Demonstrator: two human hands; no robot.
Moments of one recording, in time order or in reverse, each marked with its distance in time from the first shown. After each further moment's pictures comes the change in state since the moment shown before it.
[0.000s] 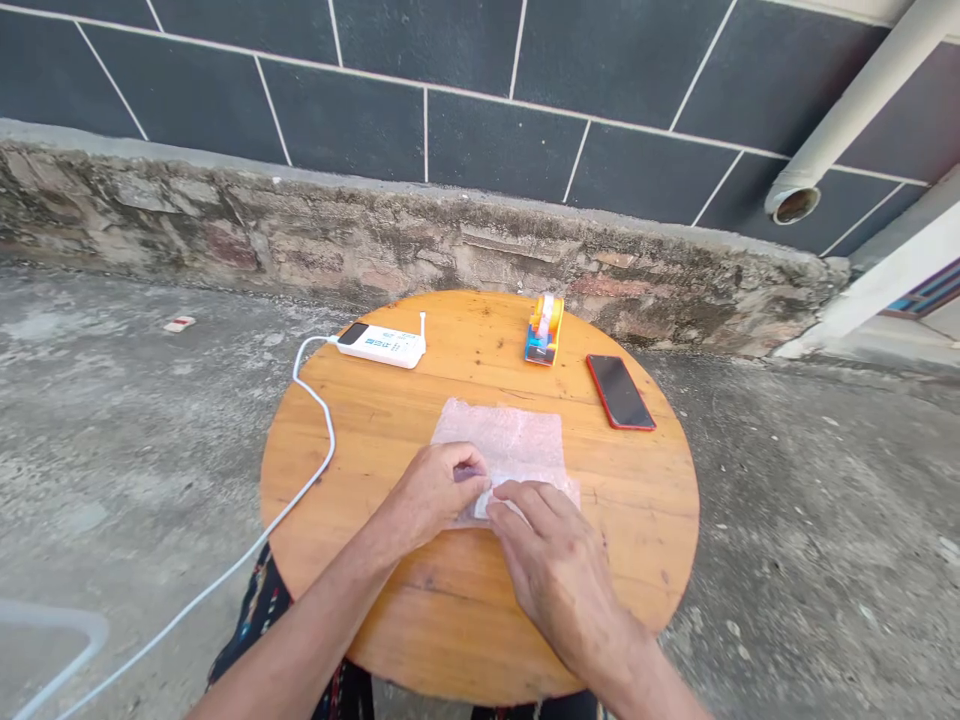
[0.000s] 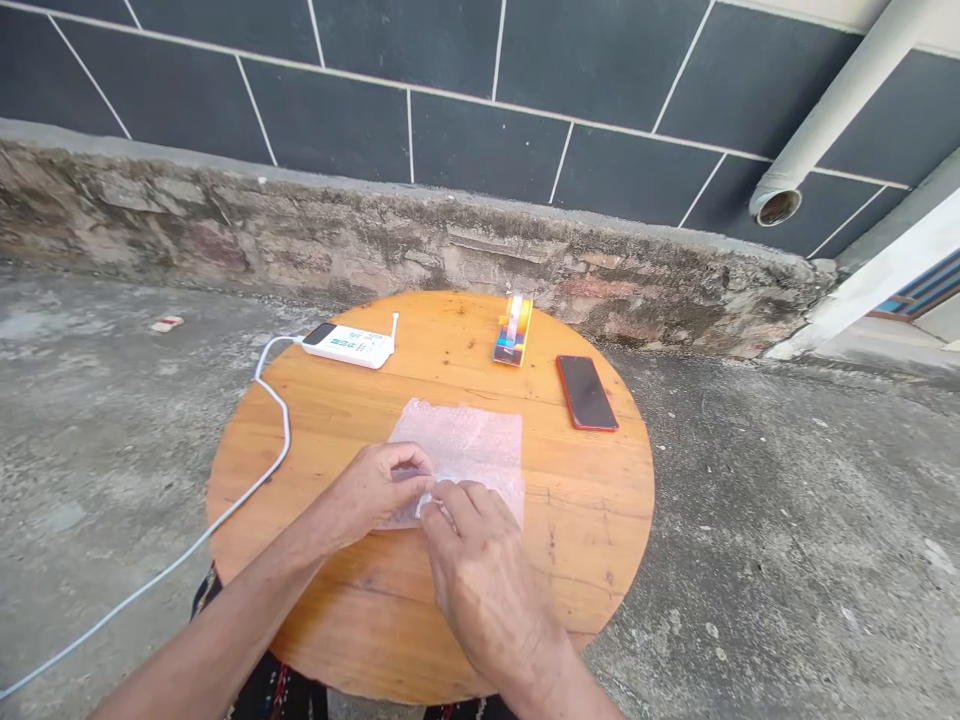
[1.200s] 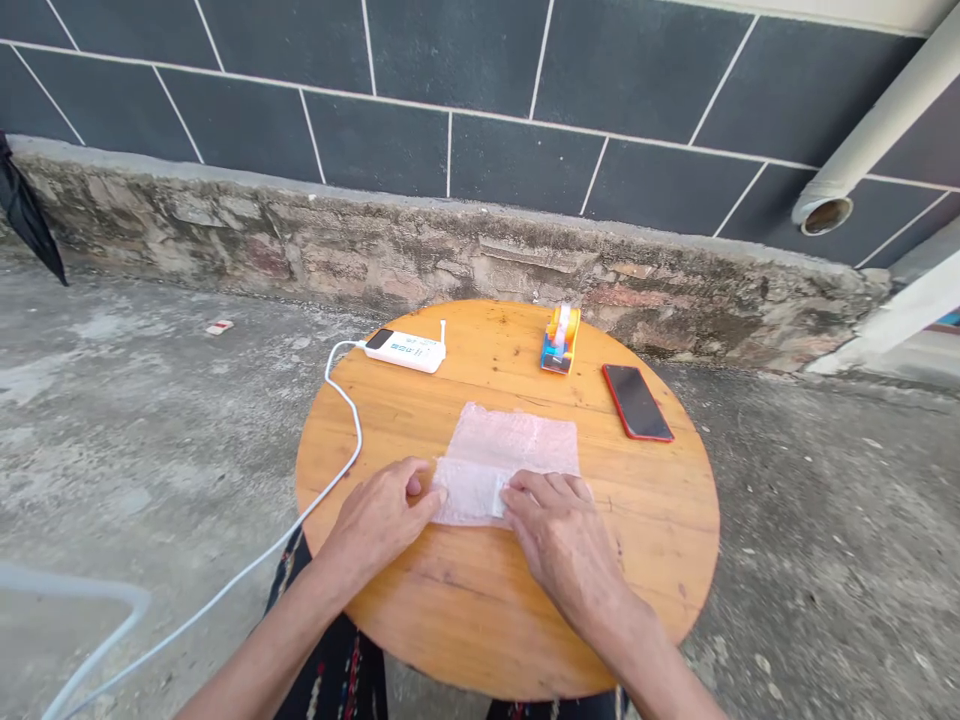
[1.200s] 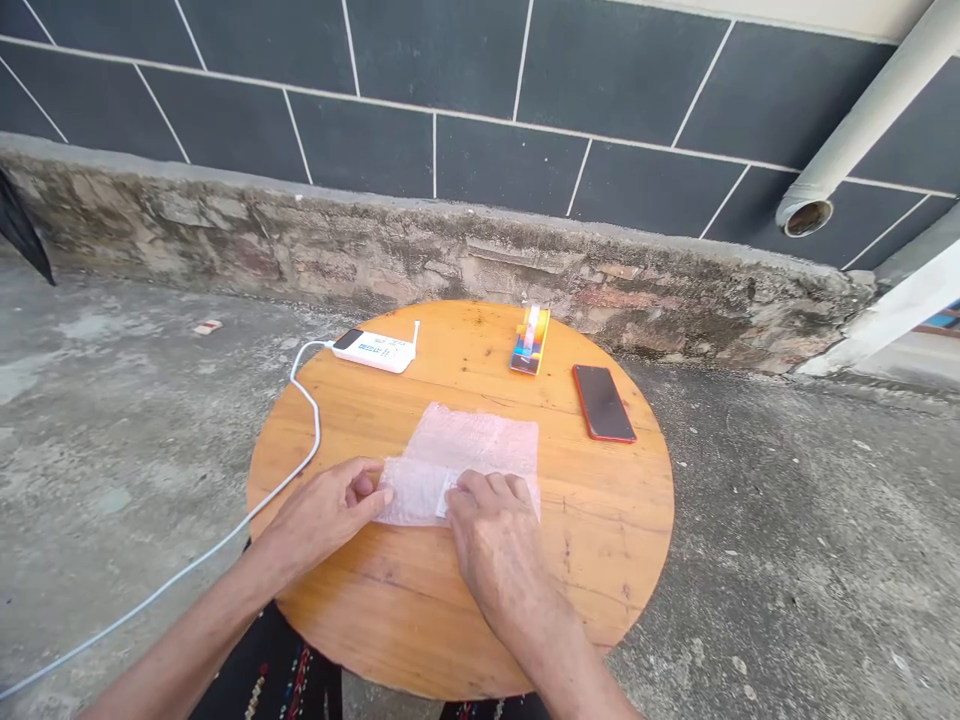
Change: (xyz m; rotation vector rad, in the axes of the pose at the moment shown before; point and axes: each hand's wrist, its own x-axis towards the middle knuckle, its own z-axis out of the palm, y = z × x) left_hand -0.050 -0.023 -0.038 0.446 0.144 -0.267; right_hand 0.015 0.010 0.007 -0.183 -0.113 0.039
